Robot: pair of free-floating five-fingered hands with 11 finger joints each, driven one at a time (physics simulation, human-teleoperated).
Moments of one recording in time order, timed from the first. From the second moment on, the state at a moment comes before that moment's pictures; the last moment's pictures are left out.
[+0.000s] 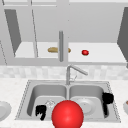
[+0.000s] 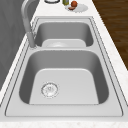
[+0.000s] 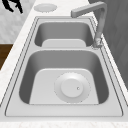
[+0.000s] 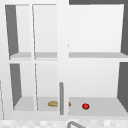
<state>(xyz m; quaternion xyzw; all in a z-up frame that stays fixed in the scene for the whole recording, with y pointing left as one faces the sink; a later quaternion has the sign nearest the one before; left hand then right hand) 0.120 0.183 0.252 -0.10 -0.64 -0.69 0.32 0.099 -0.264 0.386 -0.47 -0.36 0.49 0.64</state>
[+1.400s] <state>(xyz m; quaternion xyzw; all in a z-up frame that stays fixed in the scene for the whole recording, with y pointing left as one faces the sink) 0.120 0.183 0.252 -0.10 -0.64 -0.69 0.32 0.031 -0.231 0.553 -0.46 -0.42 0.51 0.60</state>
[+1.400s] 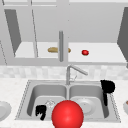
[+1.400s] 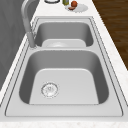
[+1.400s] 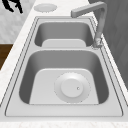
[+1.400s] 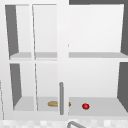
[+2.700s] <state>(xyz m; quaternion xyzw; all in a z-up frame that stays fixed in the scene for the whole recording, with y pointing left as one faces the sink) 0.120 0.183 0.252 -0.10 -0.64 -0.69 0.32 0.053 -0.202 0.694 -0.49 -0.51 0.48 0.52</state>
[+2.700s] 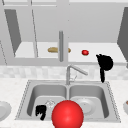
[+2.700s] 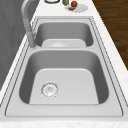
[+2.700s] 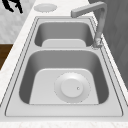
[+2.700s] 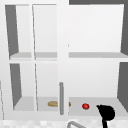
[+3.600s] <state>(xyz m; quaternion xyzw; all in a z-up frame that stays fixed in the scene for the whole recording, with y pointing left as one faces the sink) 0.120 0.183 0.252 -0.10 -0.64 -0.69 0.32 0.145 -0.164 0.764 -0.44 -0.46 0.53 0.56</state>
